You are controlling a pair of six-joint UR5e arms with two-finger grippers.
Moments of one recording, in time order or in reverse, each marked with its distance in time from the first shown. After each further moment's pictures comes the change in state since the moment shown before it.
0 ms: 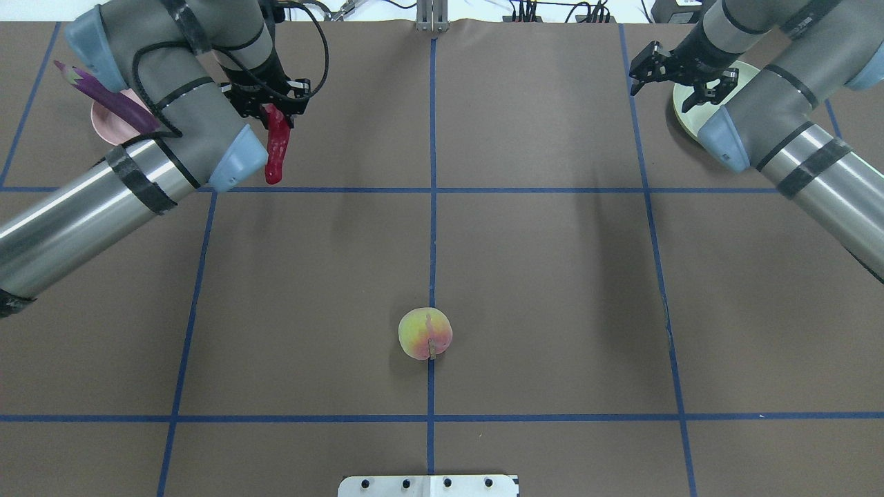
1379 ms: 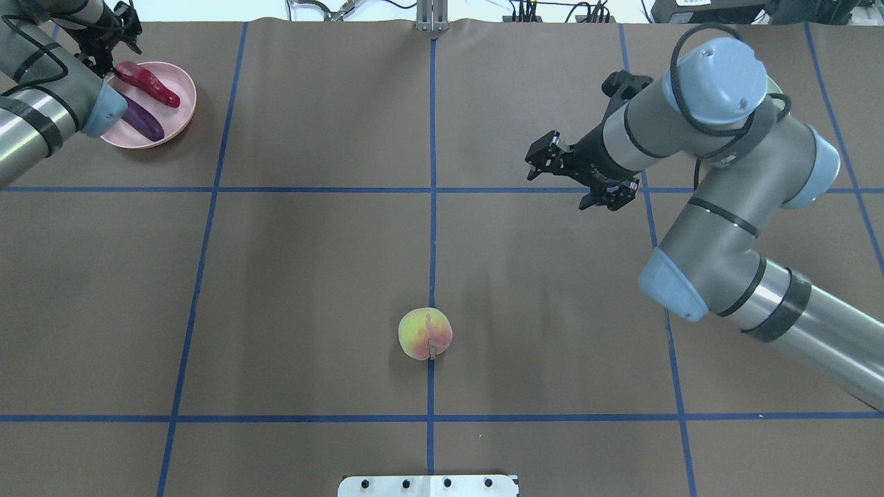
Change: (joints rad) left arm -0.196 0.006 0.557 -0.566 0.133 -0.662; right arm -0.309 -0.116 0.421 -0.010 -0.173 0.450
